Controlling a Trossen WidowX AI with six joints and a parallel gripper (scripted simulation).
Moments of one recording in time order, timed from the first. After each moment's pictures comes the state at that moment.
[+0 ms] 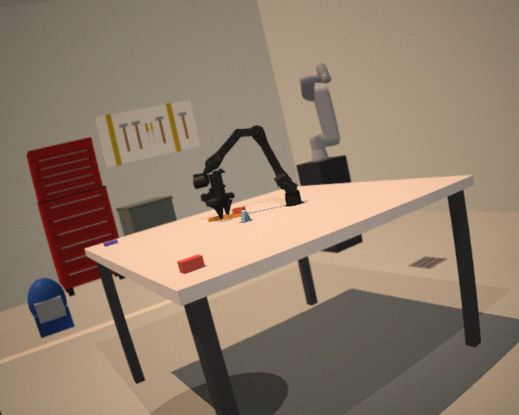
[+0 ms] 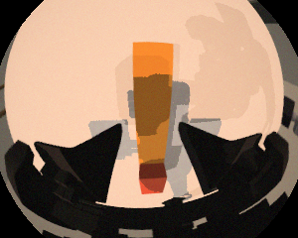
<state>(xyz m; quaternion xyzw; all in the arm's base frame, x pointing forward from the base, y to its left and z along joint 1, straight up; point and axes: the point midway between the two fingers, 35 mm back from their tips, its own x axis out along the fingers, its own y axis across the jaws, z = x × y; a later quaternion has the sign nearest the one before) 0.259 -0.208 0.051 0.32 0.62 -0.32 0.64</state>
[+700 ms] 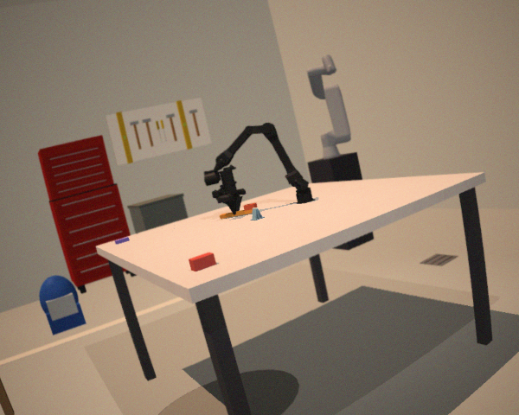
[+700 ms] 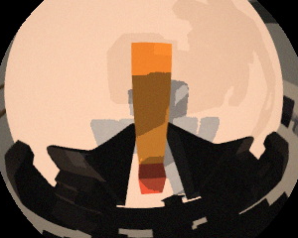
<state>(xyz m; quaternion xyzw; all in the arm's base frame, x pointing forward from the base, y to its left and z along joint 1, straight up) 0.257 -0.207 0.056 0.32 0.62 -0.32 0.64</state>
